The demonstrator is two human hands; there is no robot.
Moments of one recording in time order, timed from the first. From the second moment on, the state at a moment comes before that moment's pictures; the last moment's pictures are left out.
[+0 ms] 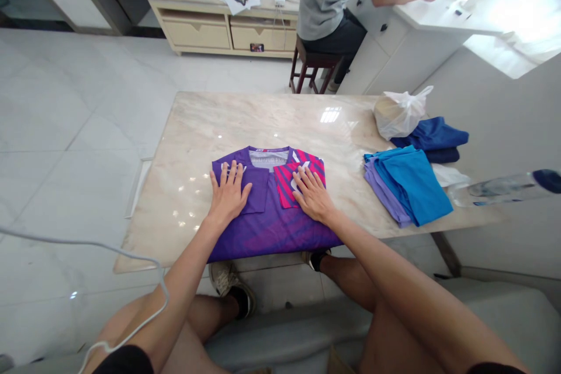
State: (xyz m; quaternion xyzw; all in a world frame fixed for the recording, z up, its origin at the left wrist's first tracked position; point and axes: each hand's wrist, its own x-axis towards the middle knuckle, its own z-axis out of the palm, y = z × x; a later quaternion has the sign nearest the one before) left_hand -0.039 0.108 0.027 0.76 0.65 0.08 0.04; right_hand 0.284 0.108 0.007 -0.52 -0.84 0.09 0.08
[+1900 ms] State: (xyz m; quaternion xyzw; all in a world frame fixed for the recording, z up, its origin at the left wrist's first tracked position) left_hand -0.093 -0.186 0.126 0.70 0.68 0.22 -0.02; right_hand 0.359 -0.151 0.193 -0.64 -0.71 -0.03 0.28
